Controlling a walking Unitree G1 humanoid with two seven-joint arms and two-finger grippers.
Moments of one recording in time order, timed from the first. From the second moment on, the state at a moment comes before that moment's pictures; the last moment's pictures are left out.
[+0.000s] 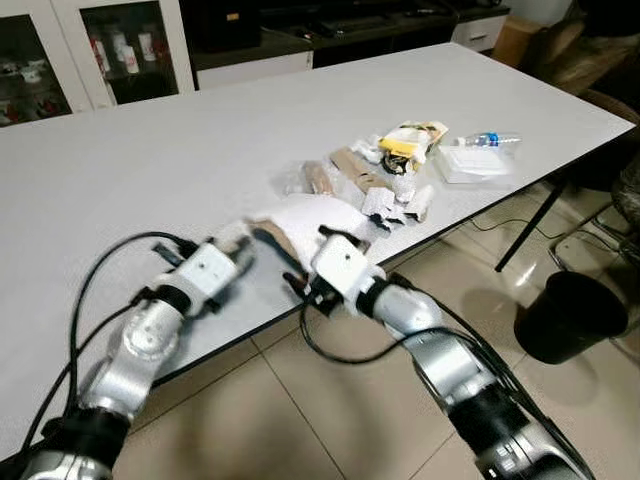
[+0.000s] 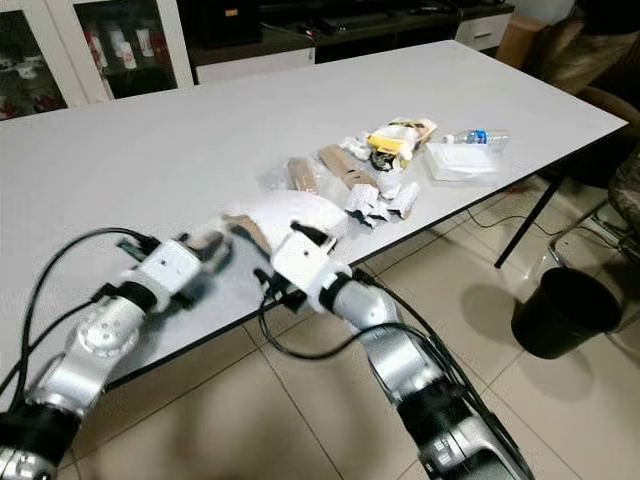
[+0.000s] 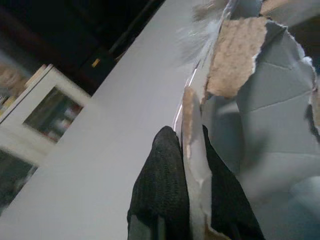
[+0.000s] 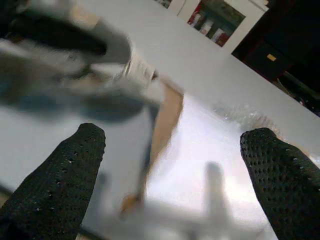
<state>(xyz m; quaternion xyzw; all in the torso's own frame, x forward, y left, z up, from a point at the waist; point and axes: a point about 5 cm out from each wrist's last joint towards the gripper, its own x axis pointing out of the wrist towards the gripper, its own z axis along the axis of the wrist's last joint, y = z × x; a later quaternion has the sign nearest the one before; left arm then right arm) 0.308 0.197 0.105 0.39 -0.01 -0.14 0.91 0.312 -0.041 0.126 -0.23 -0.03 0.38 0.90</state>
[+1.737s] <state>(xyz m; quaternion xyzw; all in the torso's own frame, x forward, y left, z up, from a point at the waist) 0.305 0.199 0.110 0.42 0.03 -0.17 0.89 0.343 -0.079 0.095 -0.47 -0.02 0.22 0.86</state>
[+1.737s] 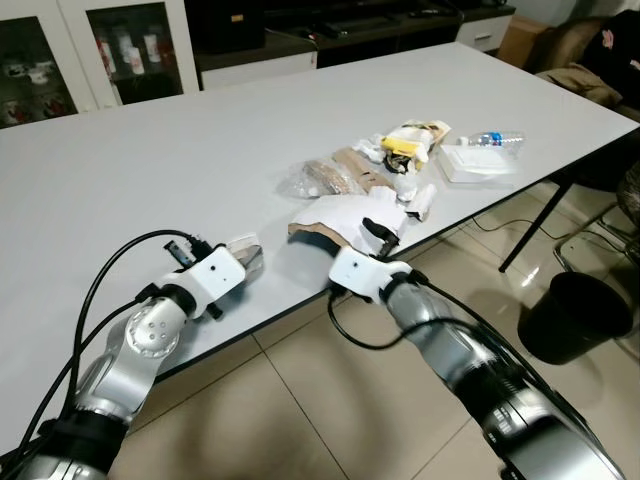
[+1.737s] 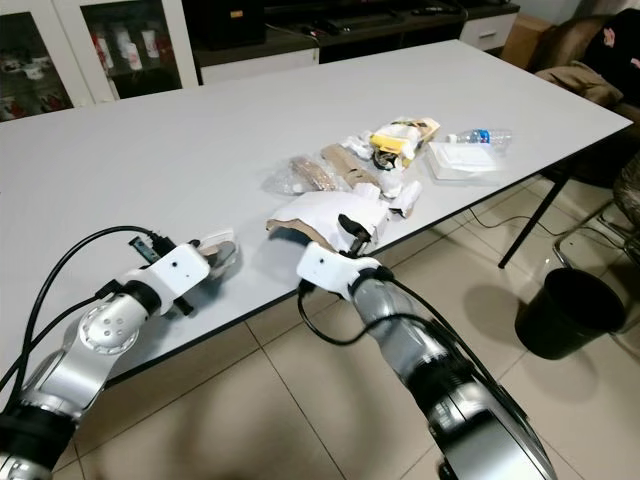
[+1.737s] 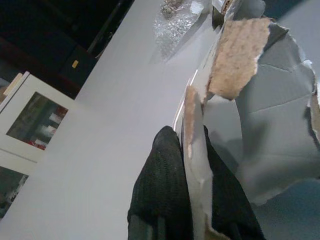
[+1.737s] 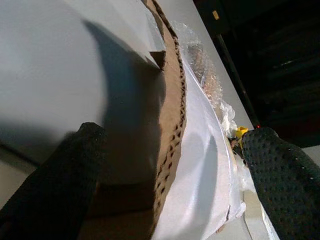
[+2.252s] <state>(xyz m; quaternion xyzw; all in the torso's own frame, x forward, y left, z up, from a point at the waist) 0.295 0.204 0.112 0.42 0.03 -0.16 0.89 0.360 -0.080 0.095 -0.48 -0.02 0.21 0.85</state>
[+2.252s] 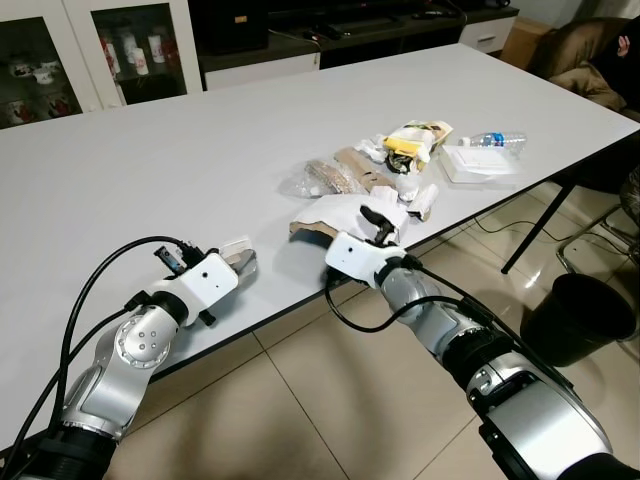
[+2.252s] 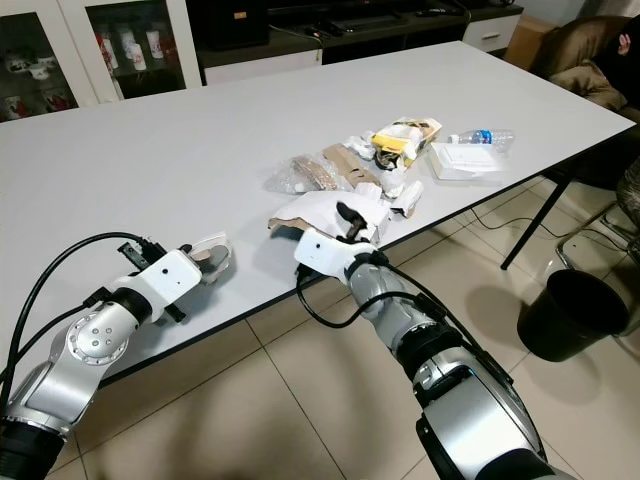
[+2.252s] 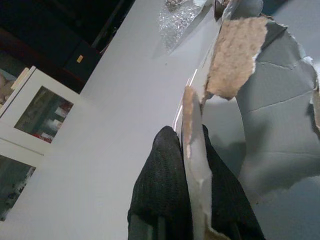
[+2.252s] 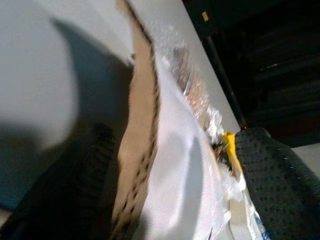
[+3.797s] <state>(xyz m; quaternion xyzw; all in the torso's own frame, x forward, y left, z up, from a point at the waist) 0.301 0.196 0.121 0.41 0.01 -0.15 0.90 0.367 -0.080 0.112 -0.46 -0.06 0.20 0.86</state>
